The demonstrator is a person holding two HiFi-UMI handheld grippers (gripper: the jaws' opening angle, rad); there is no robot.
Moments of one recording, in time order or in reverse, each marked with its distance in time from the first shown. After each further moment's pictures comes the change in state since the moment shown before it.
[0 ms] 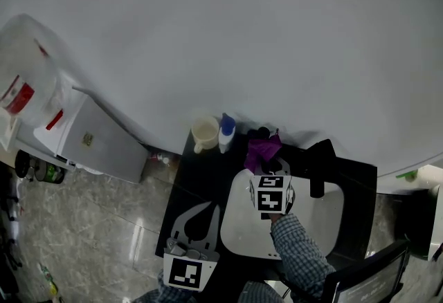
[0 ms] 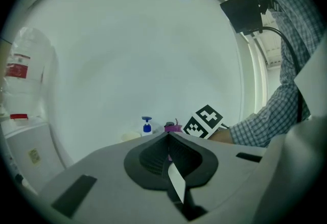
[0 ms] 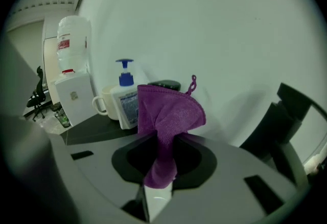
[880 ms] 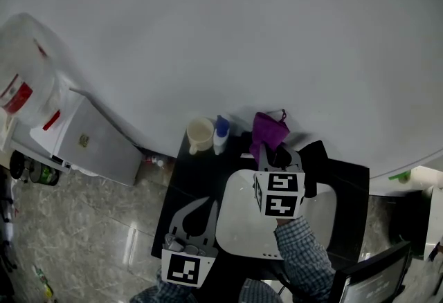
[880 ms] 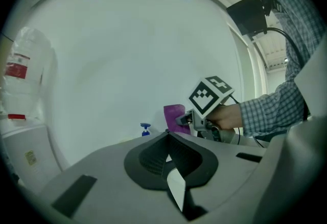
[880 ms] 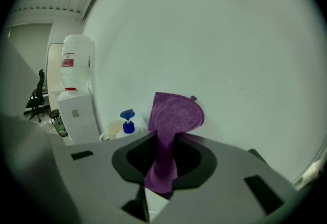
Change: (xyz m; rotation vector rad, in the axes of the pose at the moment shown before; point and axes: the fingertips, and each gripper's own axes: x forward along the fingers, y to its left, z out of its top) left arm 0.005 0.000 0.015 -0.006 -0.050 -0.003; right arm -0.064 -0.016 0.092 -0.013 -0.174 -0.030
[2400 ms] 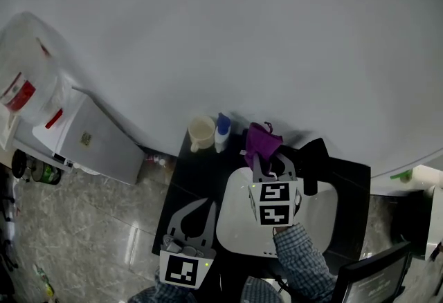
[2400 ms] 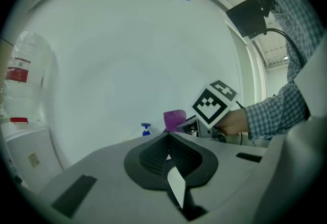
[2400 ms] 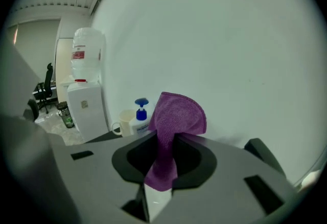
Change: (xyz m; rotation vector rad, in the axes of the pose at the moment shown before) left arm -0.013 -0.002 0.000 -0.002 0.008 0.009; right arm -0.014 0.028 -0.024 -0.058 0.043 0.072
